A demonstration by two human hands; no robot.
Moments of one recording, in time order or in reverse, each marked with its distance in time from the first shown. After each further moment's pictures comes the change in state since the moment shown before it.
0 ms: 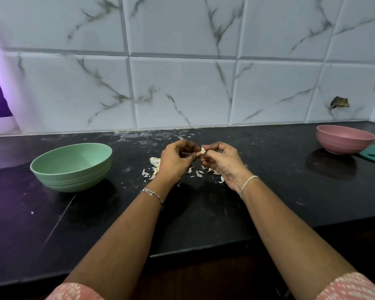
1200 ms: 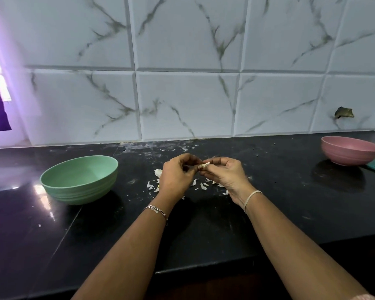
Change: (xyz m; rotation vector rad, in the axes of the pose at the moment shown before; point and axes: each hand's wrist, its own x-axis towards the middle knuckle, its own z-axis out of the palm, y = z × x) left_hand -0.005 -0.001 -0.006 0.231 0.066 0.075; right_hand -0.007 0.000 0.002 -0.040 -0.013 -0.031
